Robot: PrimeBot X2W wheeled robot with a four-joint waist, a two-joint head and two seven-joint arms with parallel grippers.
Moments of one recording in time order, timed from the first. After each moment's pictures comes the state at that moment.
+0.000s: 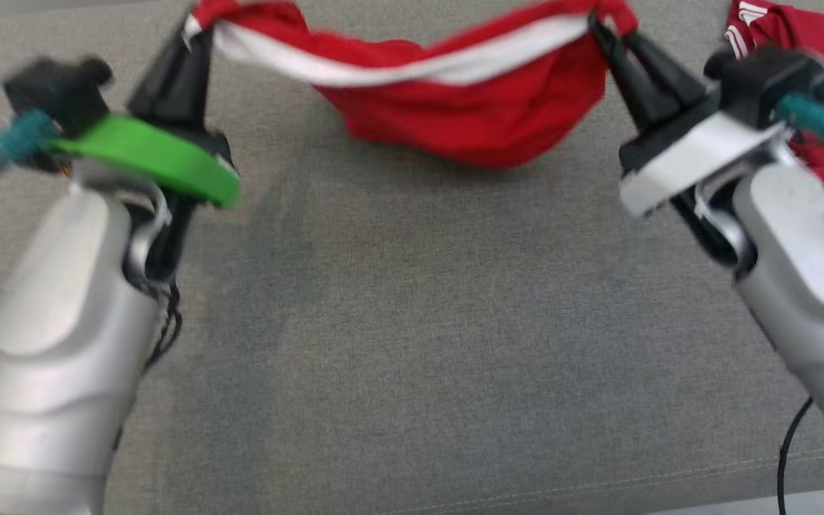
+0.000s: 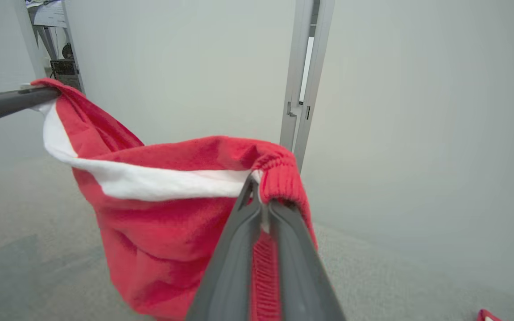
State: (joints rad) left arm -0.80 0.25 -0.38 0.44 -0.60 -0.13 -0.17; right arm -0.81 -0.38 0.50 0.33 0.44 0.13 -0.19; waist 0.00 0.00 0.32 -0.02
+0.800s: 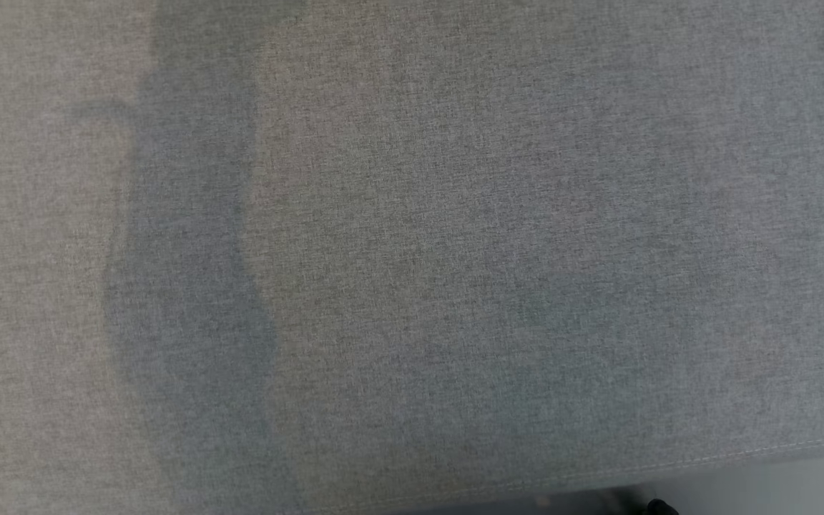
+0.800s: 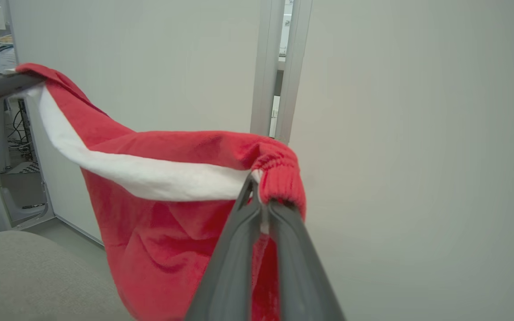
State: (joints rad) left arm -1.69 0.20 -0.34 0.85 -0.67 -0.13 -0.13; right arm -1.71 -0.36 0.70 0.71 0.70 0.13 -0.14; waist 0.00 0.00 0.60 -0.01
